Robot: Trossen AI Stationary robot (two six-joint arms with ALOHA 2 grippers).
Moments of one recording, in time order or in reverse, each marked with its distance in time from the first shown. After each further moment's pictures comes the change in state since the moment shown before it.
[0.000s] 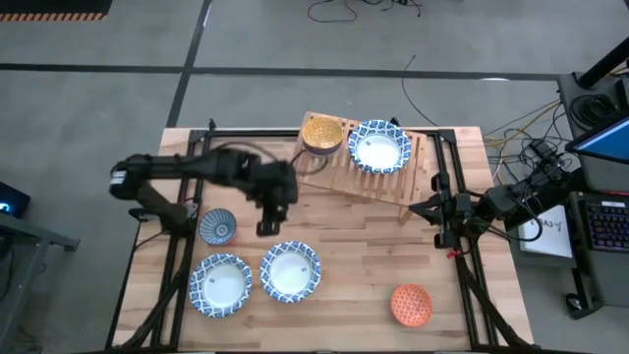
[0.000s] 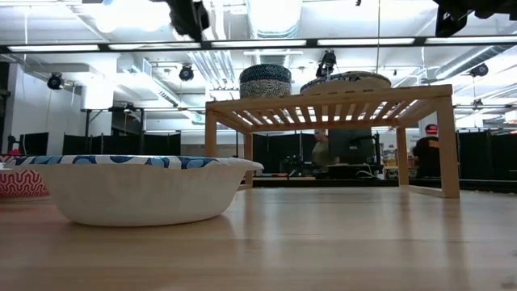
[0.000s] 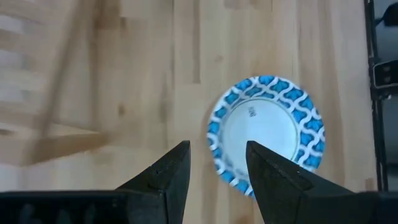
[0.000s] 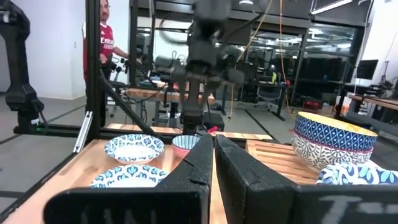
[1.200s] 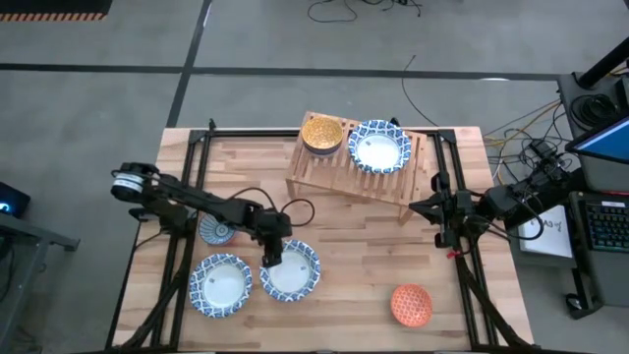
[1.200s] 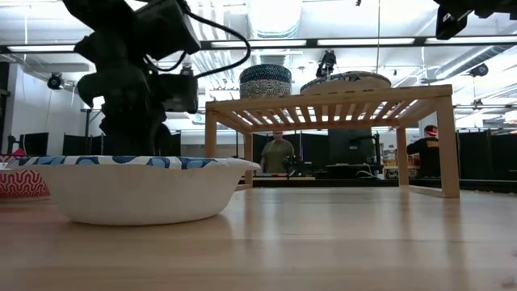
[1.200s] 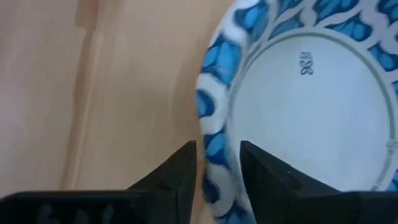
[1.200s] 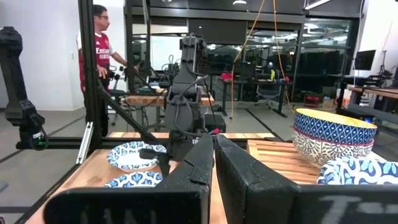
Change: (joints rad) left arm -0.126 0.045 -0.778 0.798 -0.005 -0.327; right arm 0.000 0.002 0.000 0.019 0.017 0.057
